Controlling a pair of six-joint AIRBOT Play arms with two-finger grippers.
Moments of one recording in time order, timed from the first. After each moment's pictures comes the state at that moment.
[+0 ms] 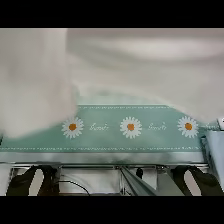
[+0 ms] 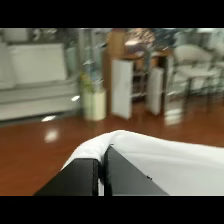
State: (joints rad) left arm 0.37 -0.56 1.73 0.79 -1.18 -1.31; right arm -0.24 -0.60 1.89 -1.40 1.39 1.49
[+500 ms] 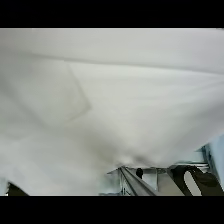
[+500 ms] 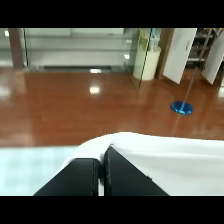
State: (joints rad) left arm 0.39 -0.43 1.53 1.00 -1.30 -1.45; right arm -0.17 -0.57 1.69 -1.43 1.53 1.54
